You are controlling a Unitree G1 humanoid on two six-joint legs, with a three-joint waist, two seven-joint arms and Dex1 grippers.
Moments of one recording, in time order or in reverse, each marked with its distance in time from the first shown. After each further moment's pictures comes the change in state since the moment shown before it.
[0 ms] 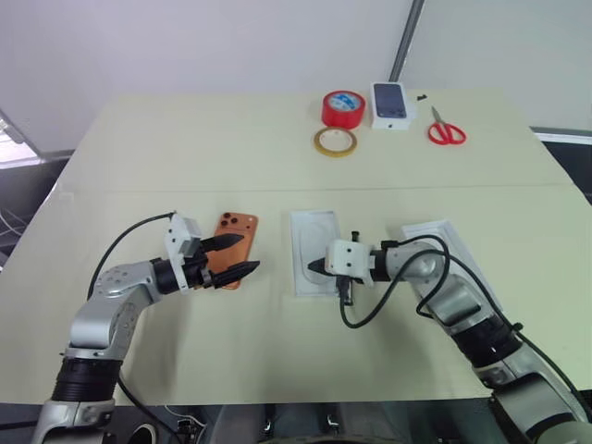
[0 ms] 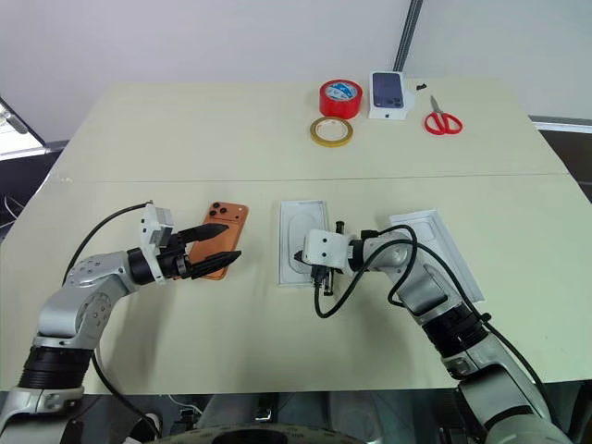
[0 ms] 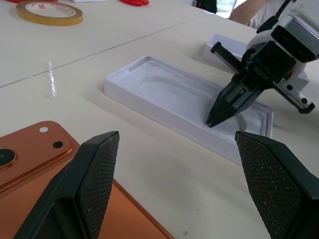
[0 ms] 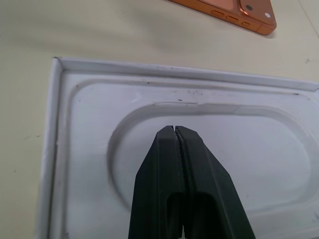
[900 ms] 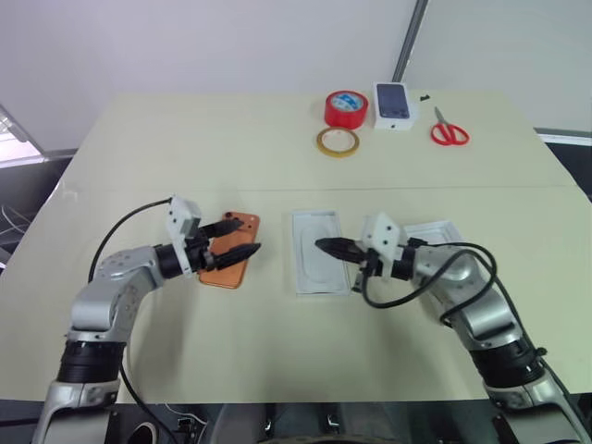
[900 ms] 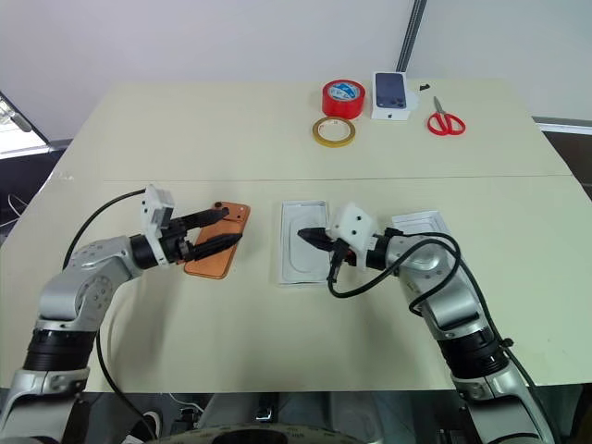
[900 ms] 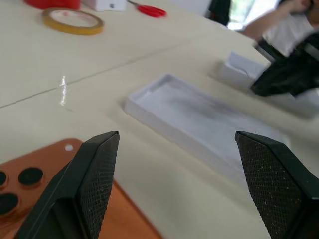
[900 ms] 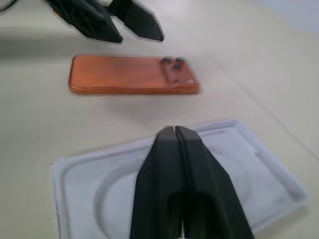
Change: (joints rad) left arm -0.045 0.021 0.013 0.024 -0.004 0.034 -0.014; right arm 0.115 0.031 -0.159 -0.192 0.248 0.141 -0.102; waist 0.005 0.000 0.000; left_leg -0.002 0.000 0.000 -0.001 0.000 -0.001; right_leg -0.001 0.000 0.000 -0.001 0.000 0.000
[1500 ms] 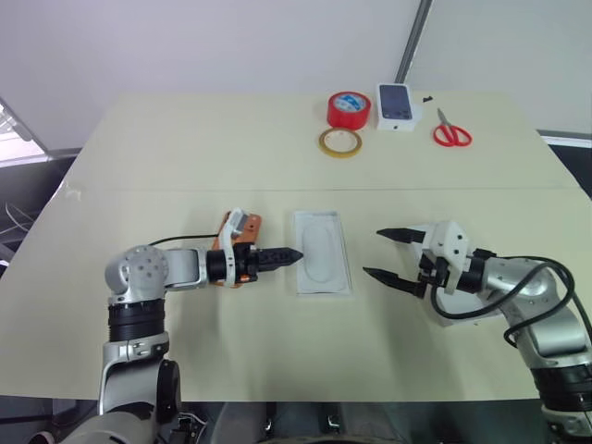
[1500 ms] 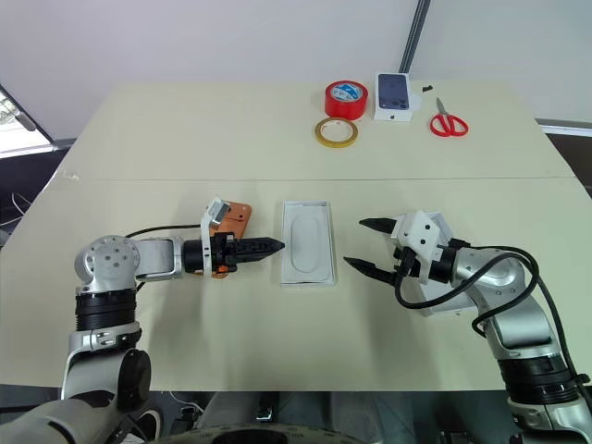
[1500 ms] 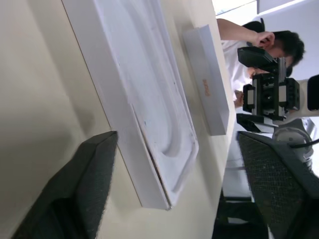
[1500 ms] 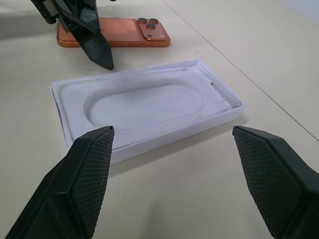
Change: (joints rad) left arm -0.300 -0.289 0.159 0.071 -0.388 1.109 0.528; right arm 0.187 -0.174 -0.287 0.014 0.156 -0.088 0.121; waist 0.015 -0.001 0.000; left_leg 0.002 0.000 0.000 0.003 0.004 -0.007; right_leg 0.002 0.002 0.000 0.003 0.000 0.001
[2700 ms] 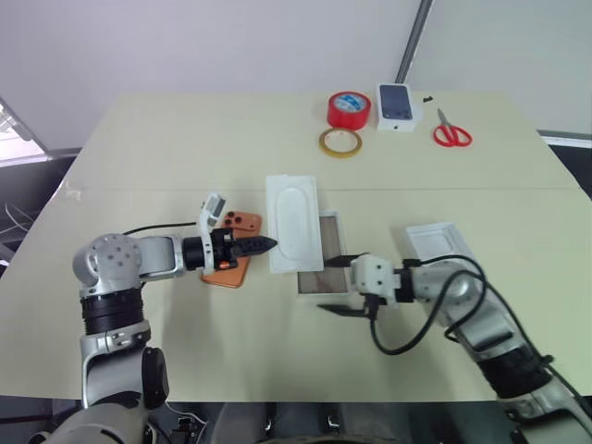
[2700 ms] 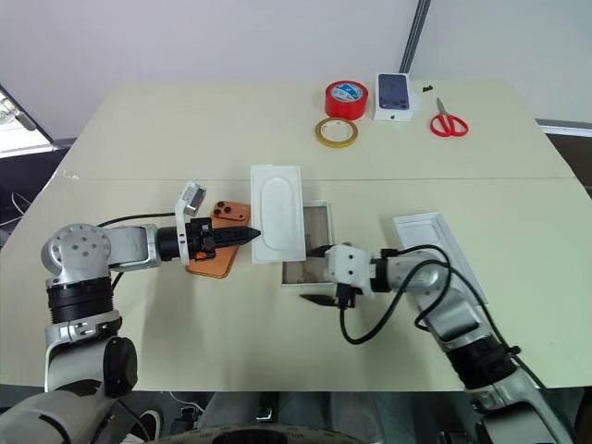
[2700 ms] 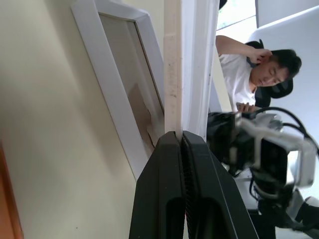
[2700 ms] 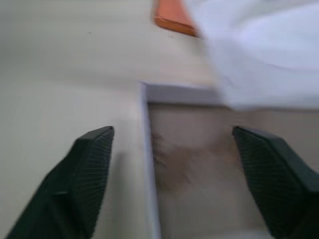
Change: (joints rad) left arm -0.057 0.061 0.121 0.041 -0.028 0.095 0.001; right arm -0.083 0.032 0.254 0.024 -0.204 -0.099 0.065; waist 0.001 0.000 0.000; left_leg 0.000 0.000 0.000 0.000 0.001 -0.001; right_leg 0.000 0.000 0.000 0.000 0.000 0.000
